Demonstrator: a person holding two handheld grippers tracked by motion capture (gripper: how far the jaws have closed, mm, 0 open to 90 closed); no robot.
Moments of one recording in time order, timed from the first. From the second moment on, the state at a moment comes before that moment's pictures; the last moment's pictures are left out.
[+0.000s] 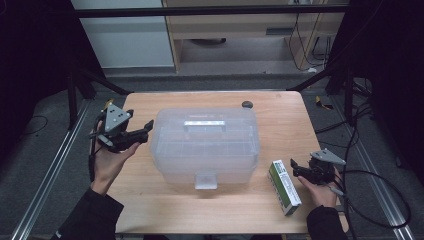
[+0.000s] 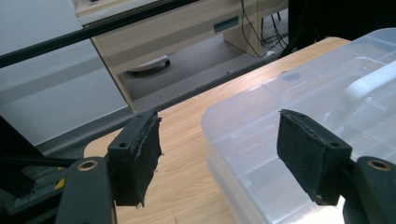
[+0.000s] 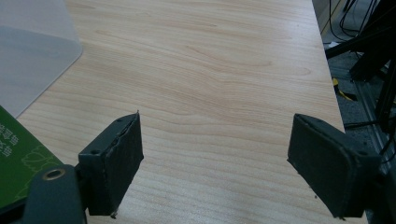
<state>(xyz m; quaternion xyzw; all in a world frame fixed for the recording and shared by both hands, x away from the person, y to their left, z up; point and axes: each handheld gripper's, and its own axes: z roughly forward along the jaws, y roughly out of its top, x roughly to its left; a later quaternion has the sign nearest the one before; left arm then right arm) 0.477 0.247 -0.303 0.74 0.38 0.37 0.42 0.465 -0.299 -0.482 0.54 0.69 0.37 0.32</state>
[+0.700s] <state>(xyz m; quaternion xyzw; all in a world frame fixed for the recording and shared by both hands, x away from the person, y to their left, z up) 0.483 0.222 -0.288 0.81 0.31 0.34 0.37 0.465 -0.299 -0.483 0.54 0.69 0.37 0.31</state>
